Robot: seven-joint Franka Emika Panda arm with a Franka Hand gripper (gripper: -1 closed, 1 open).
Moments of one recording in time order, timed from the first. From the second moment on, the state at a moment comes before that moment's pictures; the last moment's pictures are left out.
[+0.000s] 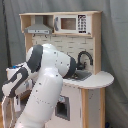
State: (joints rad) arm -0.81 0.43 1.67 -2.45 -0.70 2.39 -0.22
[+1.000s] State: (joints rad) arm -0.57 0.43 1.51 -2.38 -0.70 2.38 -0.07
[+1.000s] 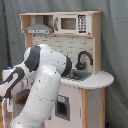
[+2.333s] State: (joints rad) arm -0.25 0.48 1.30 -2.27 -0.70 2.37 0.08
